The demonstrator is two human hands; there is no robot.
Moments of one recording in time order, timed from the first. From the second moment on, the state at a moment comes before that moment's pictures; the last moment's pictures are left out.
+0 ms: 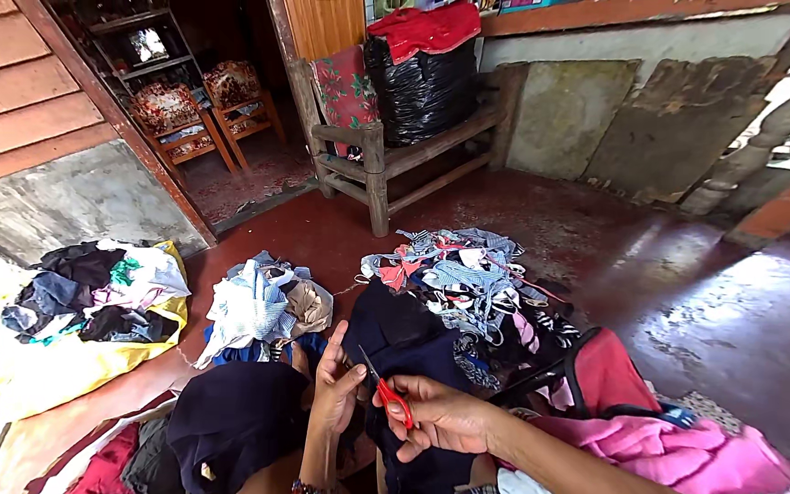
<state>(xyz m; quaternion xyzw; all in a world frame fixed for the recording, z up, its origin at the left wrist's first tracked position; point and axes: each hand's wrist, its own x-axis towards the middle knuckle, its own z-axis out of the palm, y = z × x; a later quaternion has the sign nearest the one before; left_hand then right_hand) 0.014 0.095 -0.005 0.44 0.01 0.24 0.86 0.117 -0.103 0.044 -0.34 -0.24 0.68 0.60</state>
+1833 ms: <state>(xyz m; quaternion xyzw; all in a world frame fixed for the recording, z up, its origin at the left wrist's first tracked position) 0.005 0.107 0.002 0.49 -0.01 0.27 0.83 0.100 -0.107 0.040 -0.44 -0.35 0.59 0.58</state>
